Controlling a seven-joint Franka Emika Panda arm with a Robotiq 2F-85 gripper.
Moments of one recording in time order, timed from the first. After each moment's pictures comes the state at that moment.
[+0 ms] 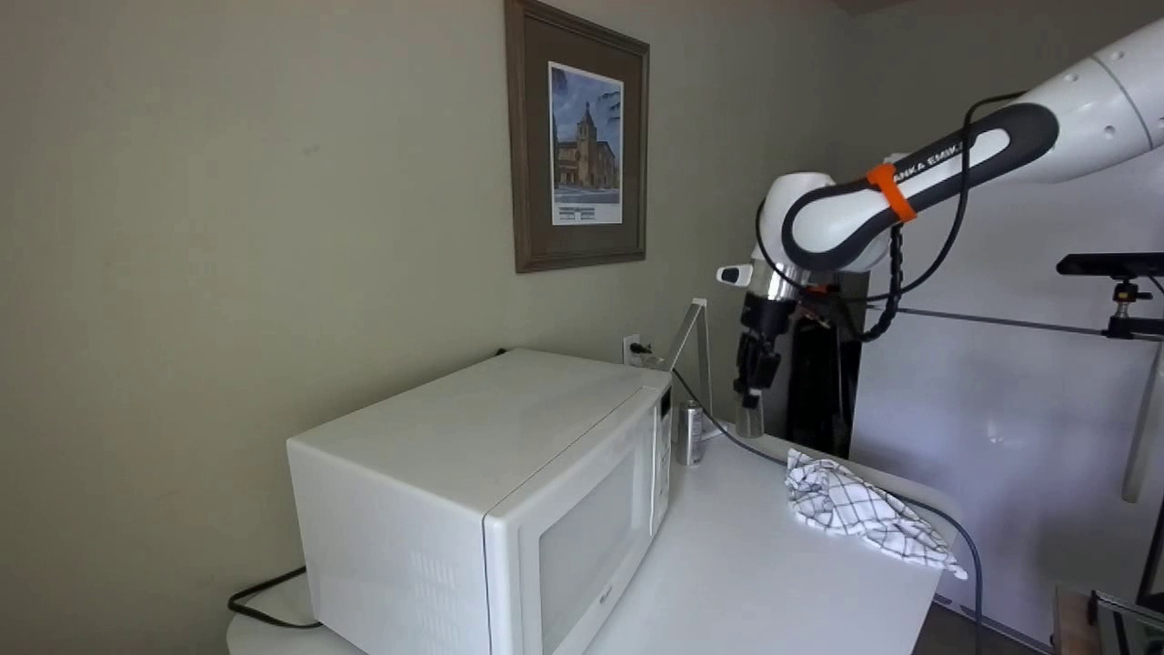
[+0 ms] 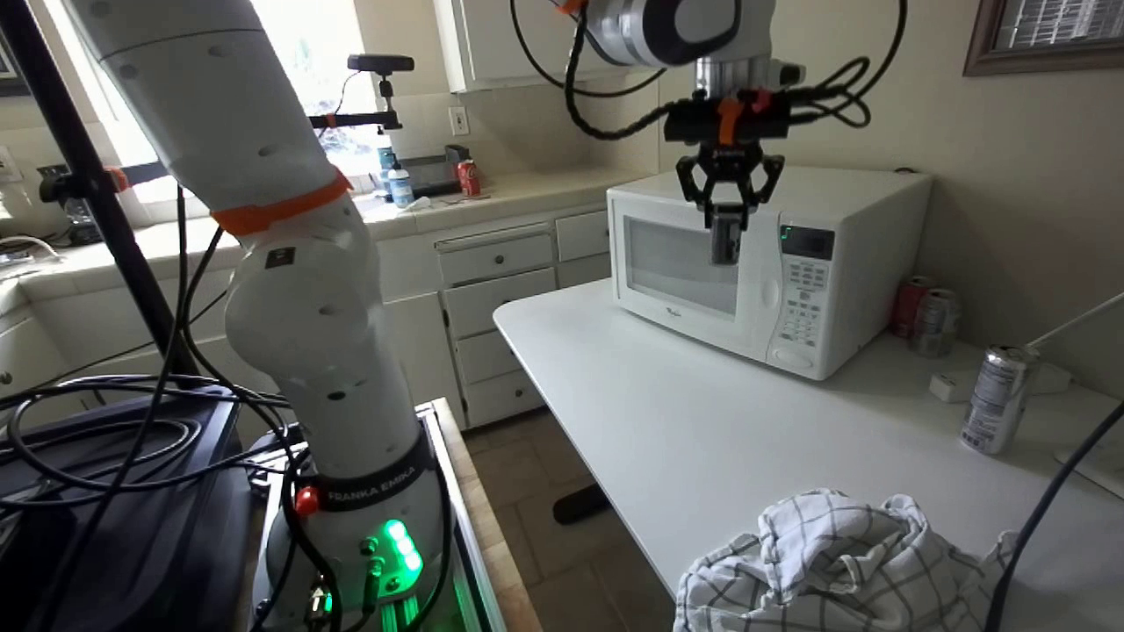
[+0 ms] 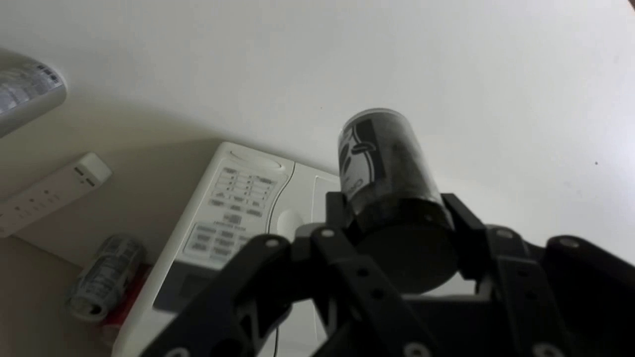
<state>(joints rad) -0.07 -0.19 0.09 -2.25 0.14 2.22 -0.74</state>
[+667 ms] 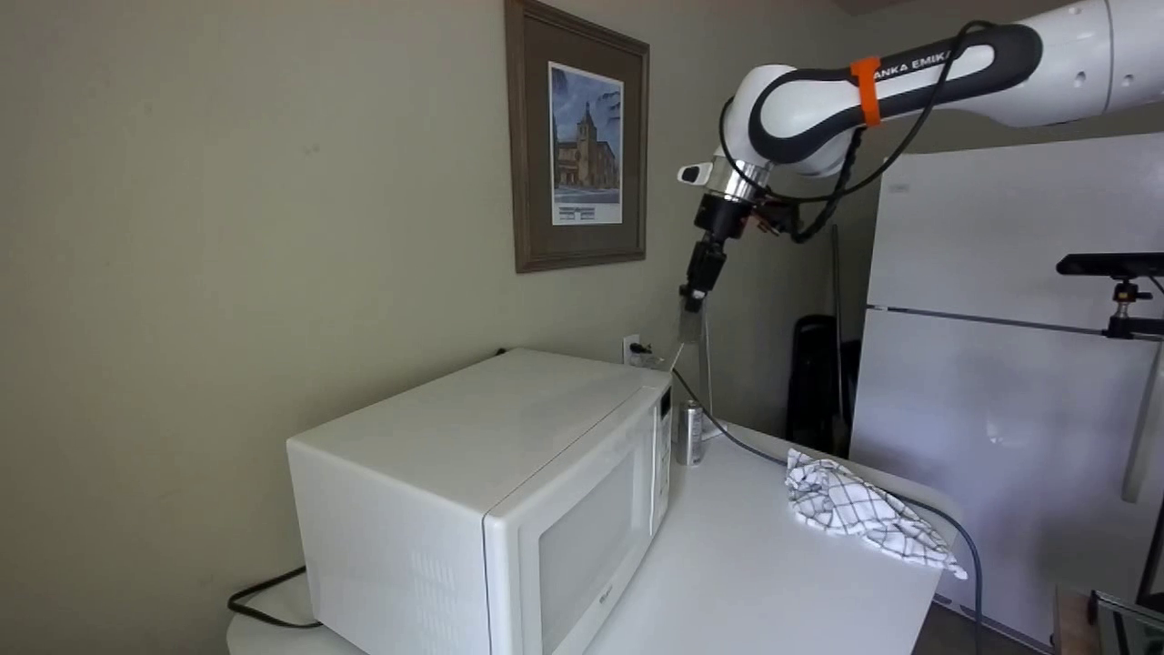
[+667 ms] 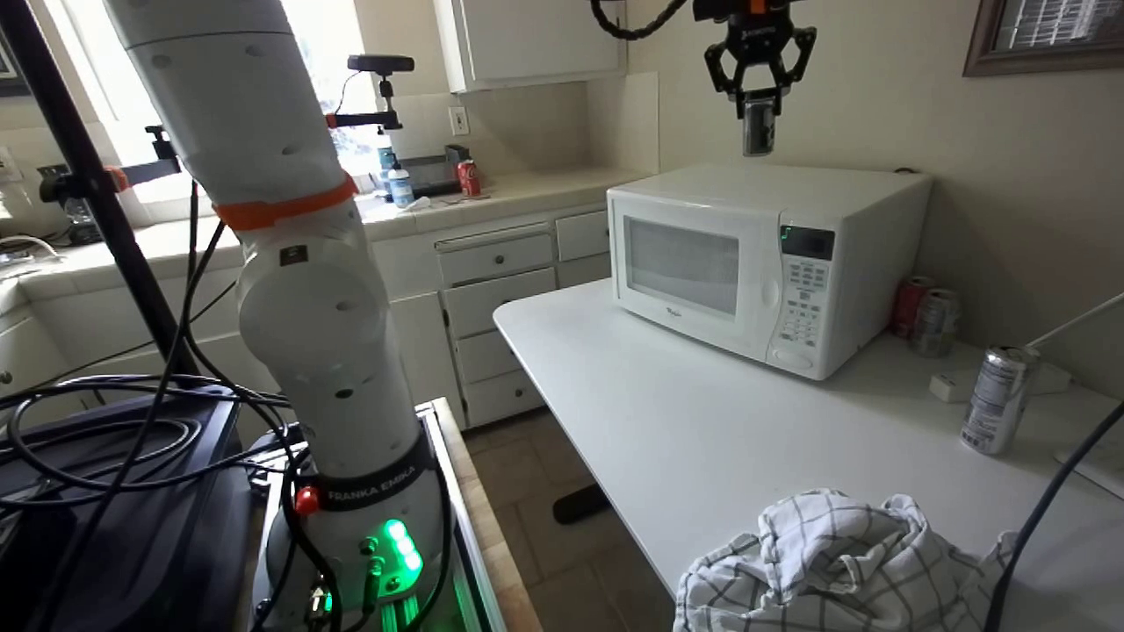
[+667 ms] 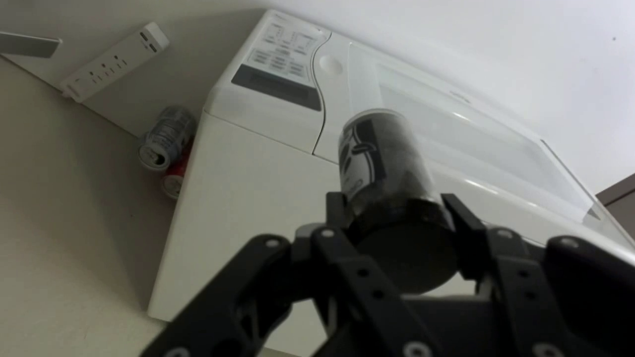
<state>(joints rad) 0.02 -0.07 0.06 -1.81 0.12 2.04 -0.65</state>
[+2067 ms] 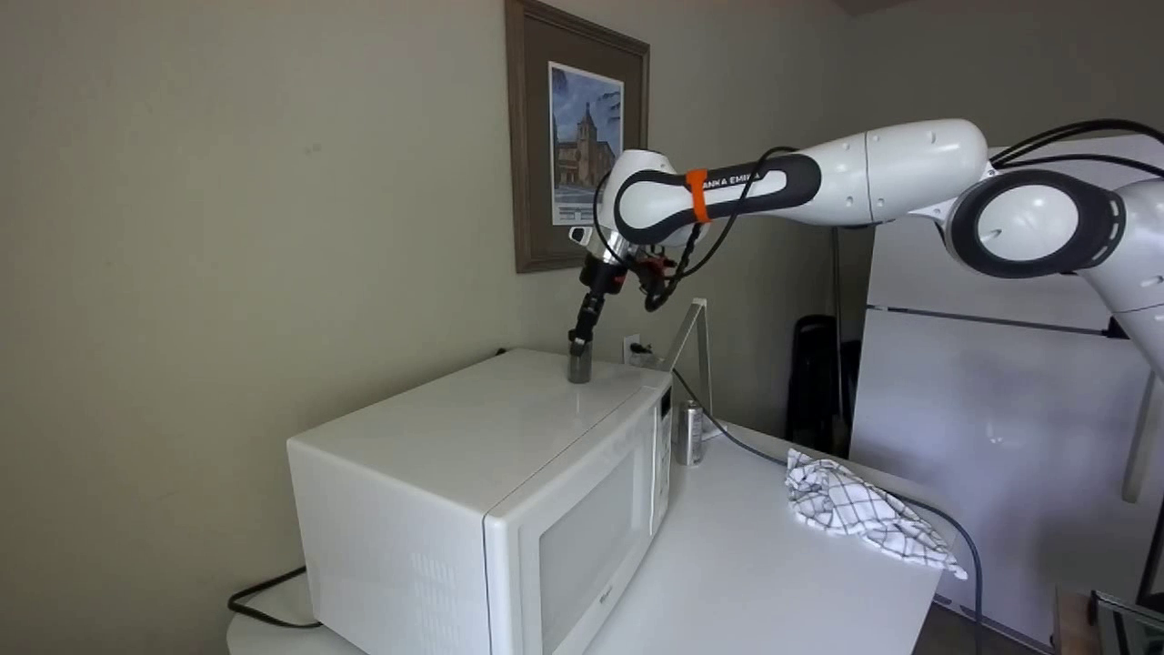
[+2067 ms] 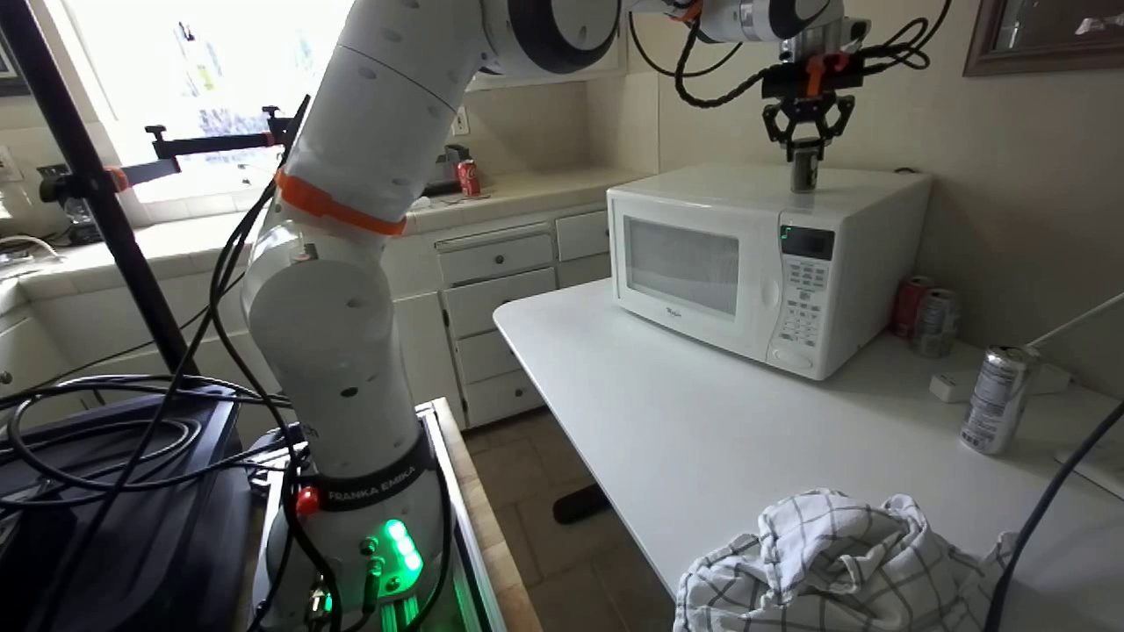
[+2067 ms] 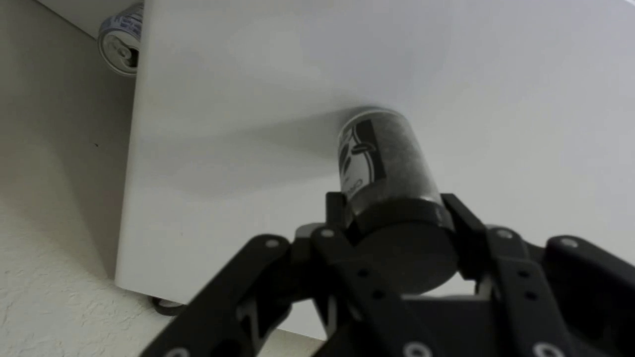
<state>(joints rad) 0.07 0.59 0.11 -1.13 0.03 2.06 -0.53</state>
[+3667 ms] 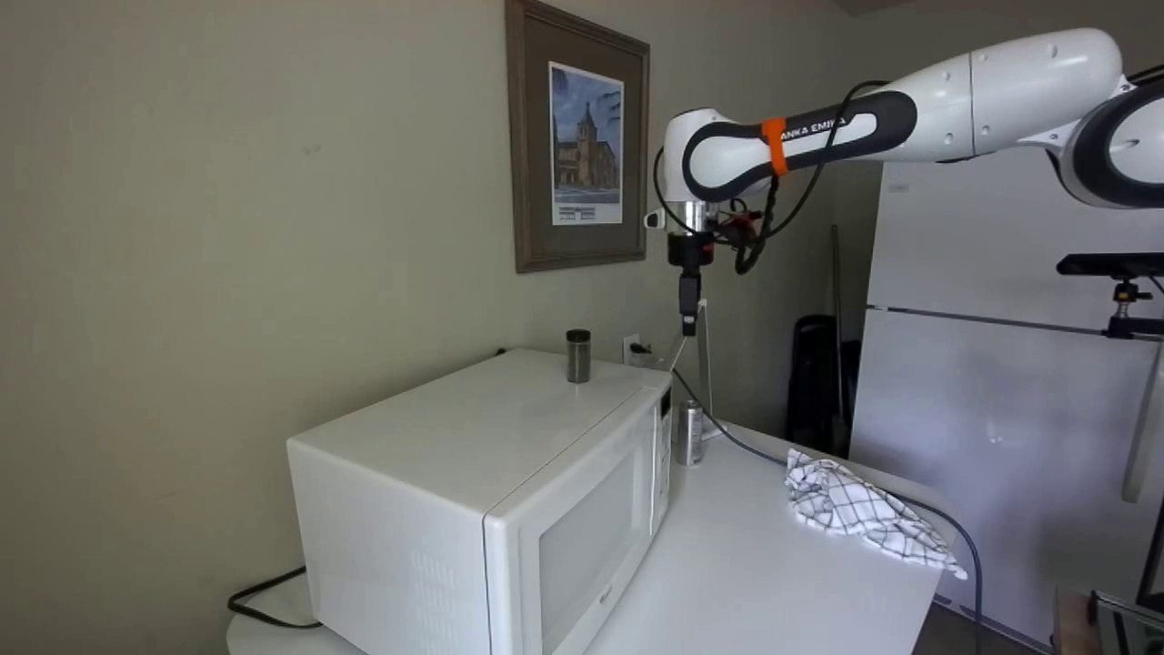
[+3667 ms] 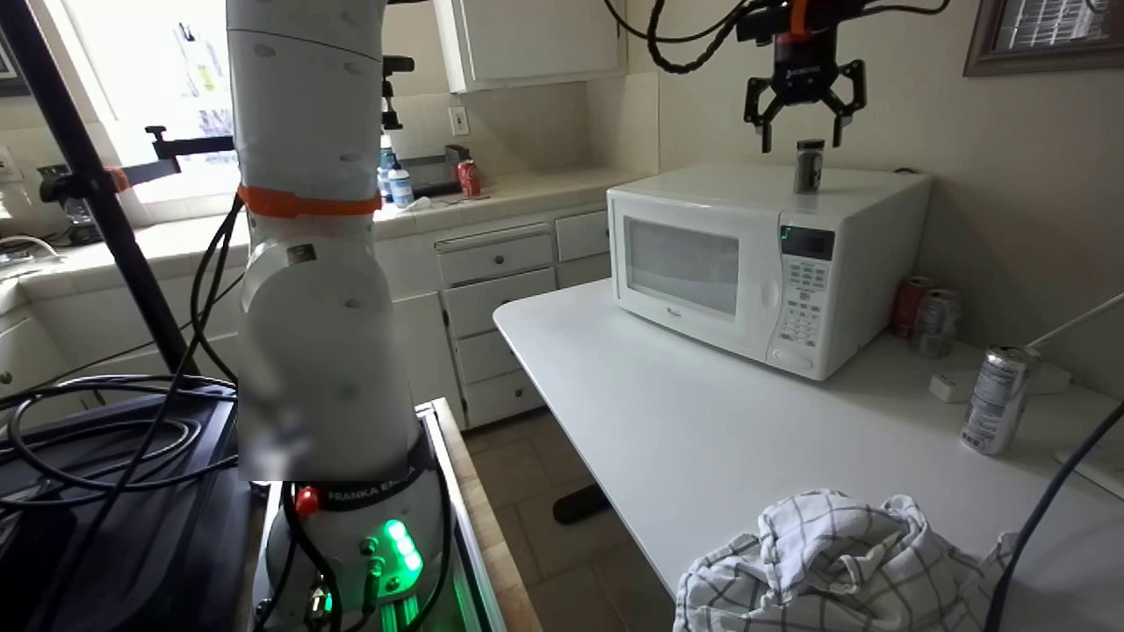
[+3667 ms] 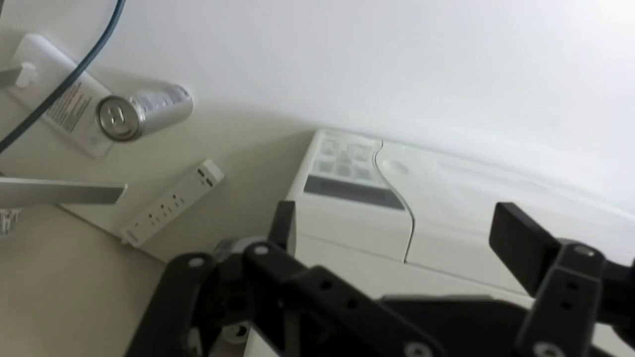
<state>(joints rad) 0.06 0.22 0.00 -1.49 -0.11 1.74 -0.42</state>
